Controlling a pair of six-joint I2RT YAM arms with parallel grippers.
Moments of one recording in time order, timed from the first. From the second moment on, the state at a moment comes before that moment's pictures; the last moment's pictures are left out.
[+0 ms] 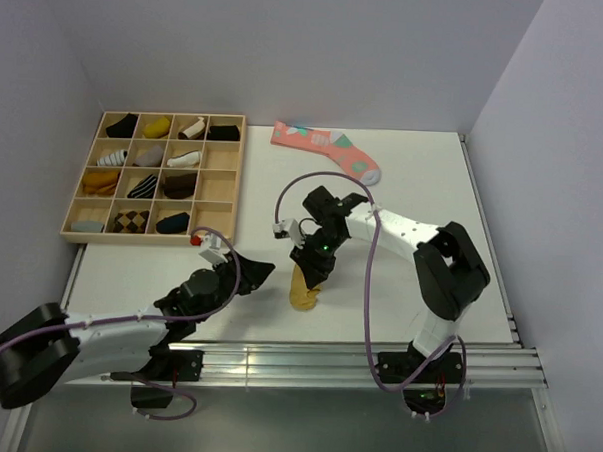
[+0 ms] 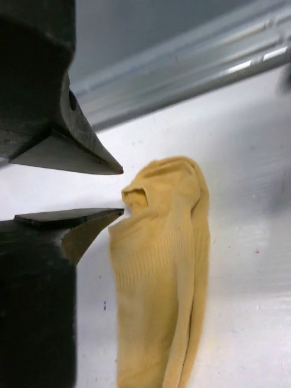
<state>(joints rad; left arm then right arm) -0.92 1.06 0.13 0.72 -0.27 -1.04 0.68 1.77 1.24 -0.90 -0.63 -0.49</state>
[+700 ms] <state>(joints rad) -0.92 0.66 0.44 0.05 -0.53 -1.10 0.93 1.69 1.05 -0.59 -0.18 -0.36</state>
